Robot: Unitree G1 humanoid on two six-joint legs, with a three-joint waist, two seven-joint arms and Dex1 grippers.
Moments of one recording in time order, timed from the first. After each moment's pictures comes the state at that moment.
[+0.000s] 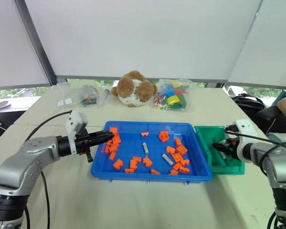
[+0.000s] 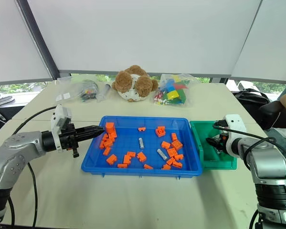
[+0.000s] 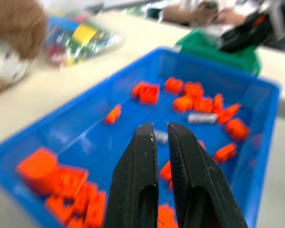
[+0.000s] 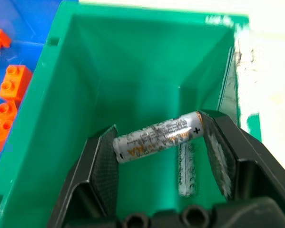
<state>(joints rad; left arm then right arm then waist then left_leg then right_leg) -0.41 0.78 0.18 -0.28 -0.72 0.66 -0.93 -0.44 -0.74 -0.25 -0.14 0.19 1.10 0.57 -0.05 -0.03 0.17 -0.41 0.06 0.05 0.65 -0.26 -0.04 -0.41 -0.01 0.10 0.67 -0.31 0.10</state>
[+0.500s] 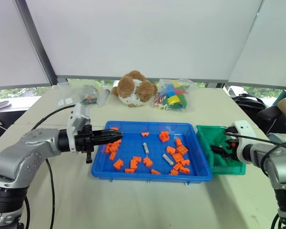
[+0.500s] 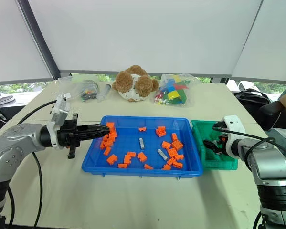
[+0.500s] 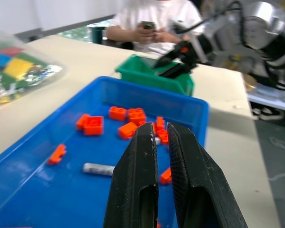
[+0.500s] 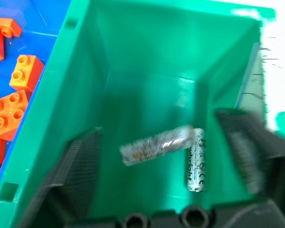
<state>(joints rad) -0.51 0.82 0.13 -0.30 -0.81 0.71 -1.10 -0.43 -0.76 -0.23 -0.15 0.23 1.10 0.58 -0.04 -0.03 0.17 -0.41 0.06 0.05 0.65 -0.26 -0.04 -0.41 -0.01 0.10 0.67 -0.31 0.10</state>
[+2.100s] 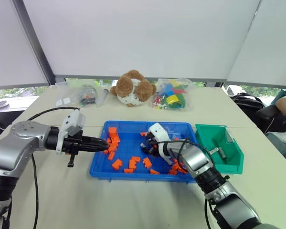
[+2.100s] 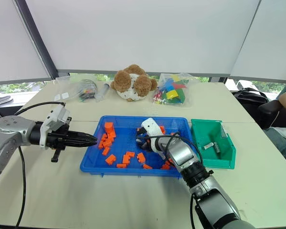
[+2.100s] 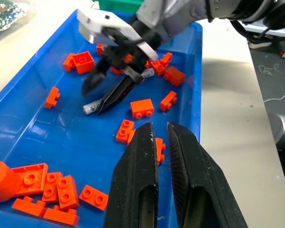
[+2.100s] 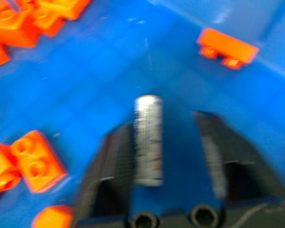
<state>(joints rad) -0.55 0.97 0.04 -0.09 -0.58 0.54 -1.39 -0.76 -0.28 0.37 0.21 0.07 0.75 0.54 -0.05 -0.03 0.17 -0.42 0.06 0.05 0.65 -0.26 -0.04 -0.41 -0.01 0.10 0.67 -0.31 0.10</state>
